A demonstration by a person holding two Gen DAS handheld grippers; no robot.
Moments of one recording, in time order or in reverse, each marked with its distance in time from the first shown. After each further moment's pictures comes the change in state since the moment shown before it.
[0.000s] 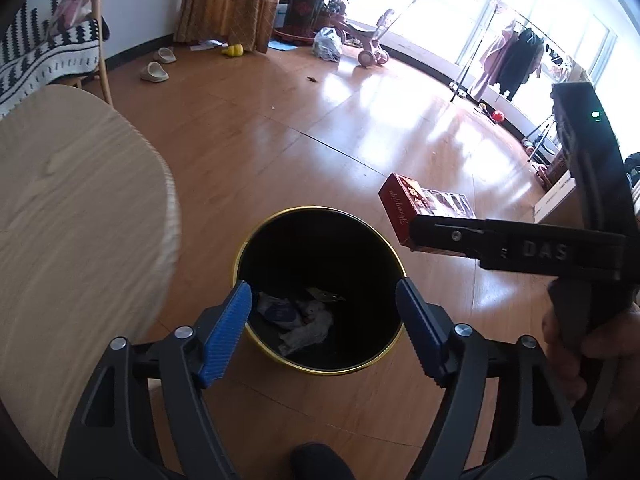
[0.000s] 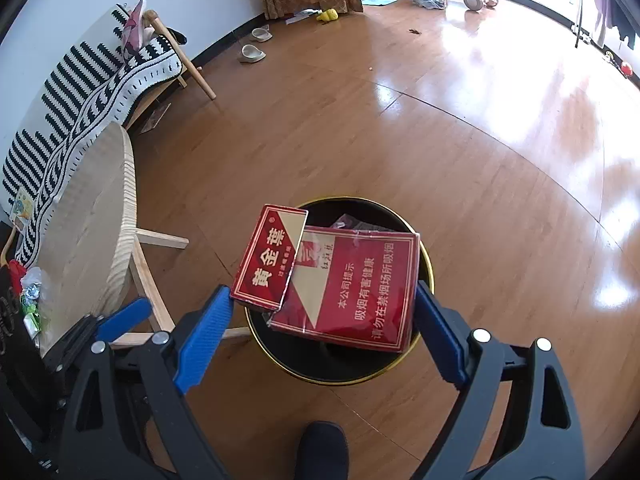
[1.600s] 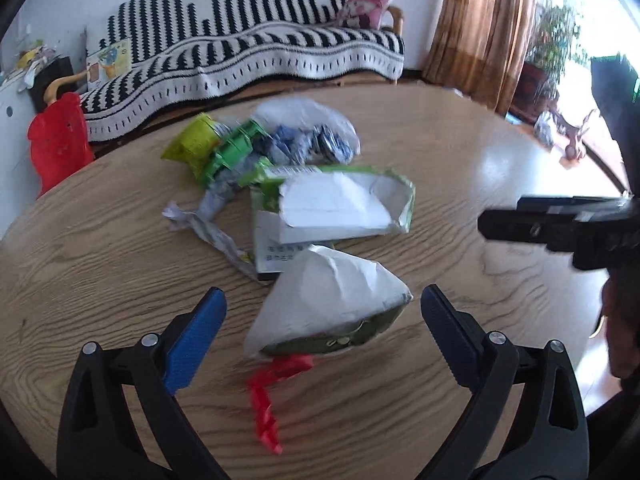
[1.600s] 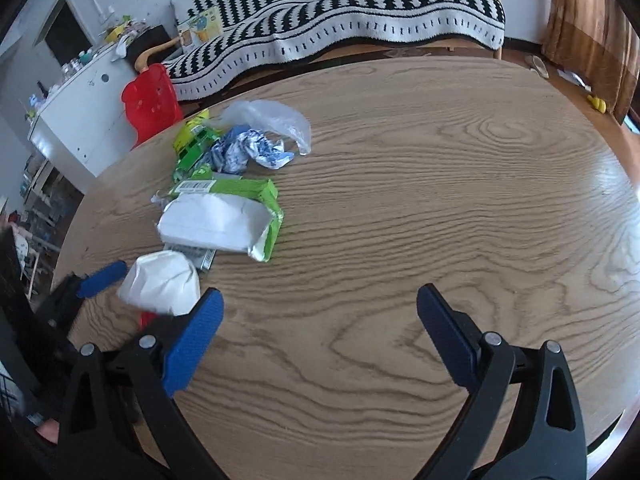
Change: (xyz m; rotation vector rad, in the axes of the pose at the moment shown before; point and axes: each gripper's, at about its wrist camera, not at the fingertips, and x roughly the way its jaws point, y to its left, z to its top) left arm -0.309 0.327 -0.197 -0.410 -0.135 0.617; right arm 0.034 0.520 -0.132 -0.690 0.127 0.381
